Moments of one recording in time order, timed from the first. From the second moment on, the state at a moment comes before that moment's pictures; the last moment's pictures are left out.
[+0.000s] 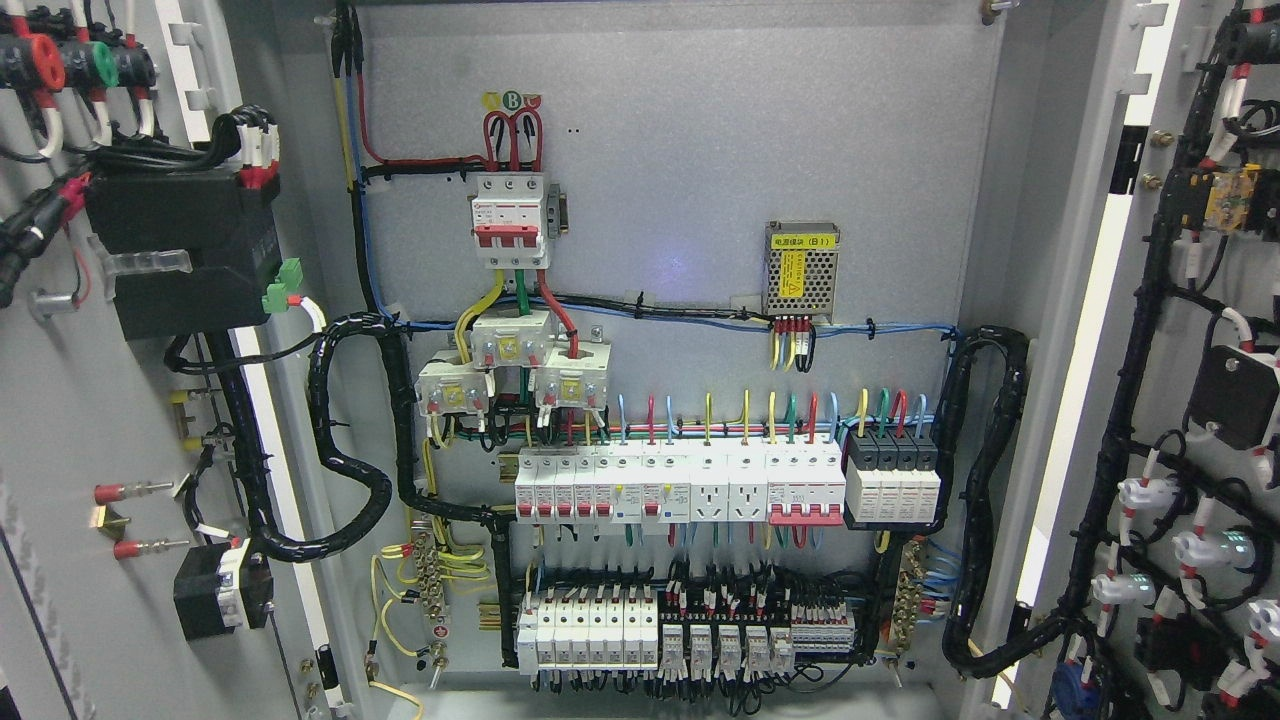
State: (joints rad) left arm 0.36 0.11 0.03 -2.02 0.12 -0.77 -0.25; right arm 0.28 -0.47 0.02 -2.07 -0.53 -0.64 0.34
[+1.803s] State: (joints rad) left arm 0.42 0.19 0.30 -1.96 0.38 -0.77 -0.24; right arm 0.30 -0.47 -0.11 -2.00 -0.64 -0.62 0.34
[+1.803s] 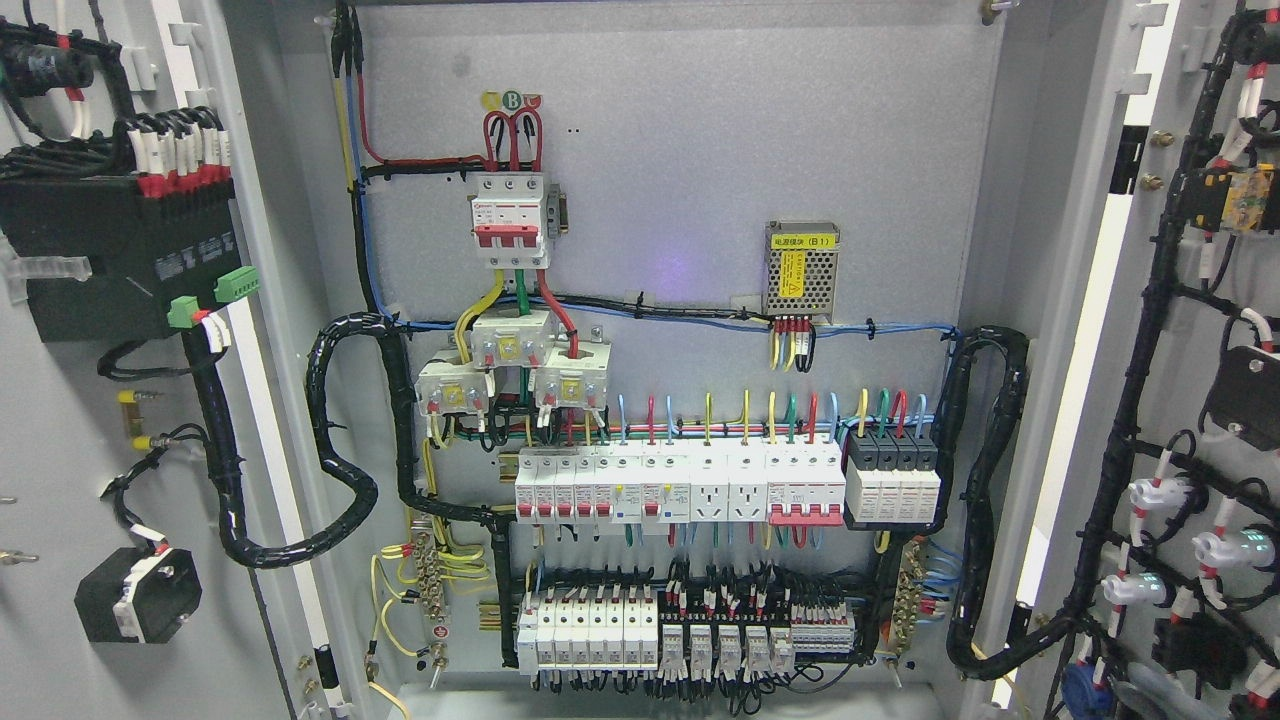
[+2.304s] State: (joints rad) left arm 0.39 0.25 0.37 -1.87 0.46 -0.77 -0.25; right arm 0.32 -0.46 -0.14 -2.00 -0.64 -0.63 0.35
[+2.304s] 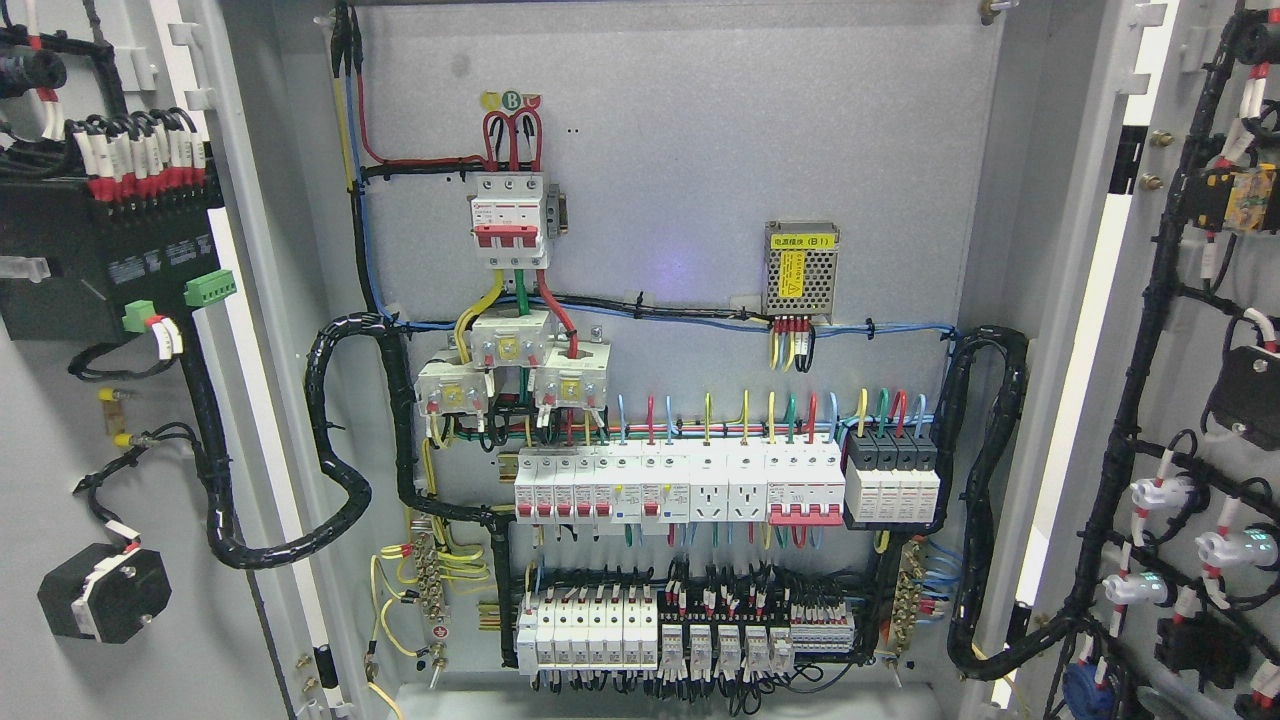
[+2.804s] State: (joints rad) left arm 0.31 0.32 0.43 -1.76 0.51 -0.77 -0.25; right arm 0.34 -0.46 -0.18 -1.99 -0.66 -0.63 0.35
